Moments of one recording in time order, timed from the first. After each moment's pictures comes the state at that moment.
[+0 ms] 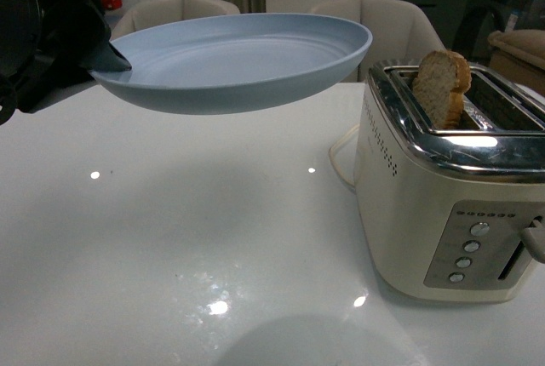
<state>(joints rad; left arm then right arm) -0.29 1.44 0.87 0.08 -0.06 -0.77 0.00 0.00 0.01 0.00 0.00 0.00</state>
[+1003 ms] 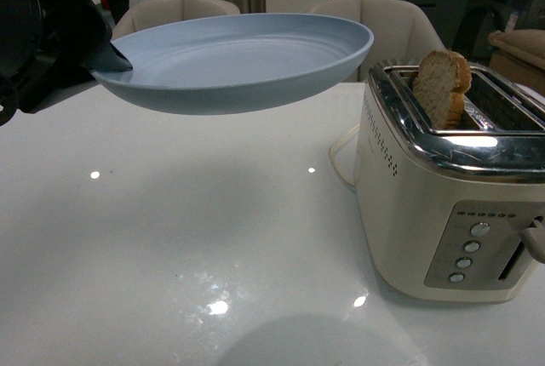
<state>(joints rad) -0.29 1.44 0.87 0.08 -0.06 -0.77 0.00 0.00 0.01 0.00 0.00 0.00</state>
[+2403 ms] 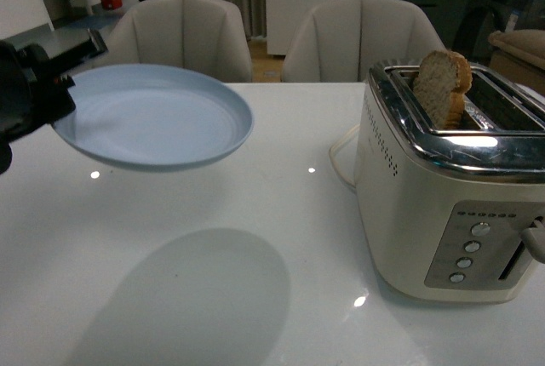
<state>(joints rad) -0.11 1.71 0.85 0.40 -0.18 -0.49 0.00 0.00 0.01 0.00 0.00 0.00</state>
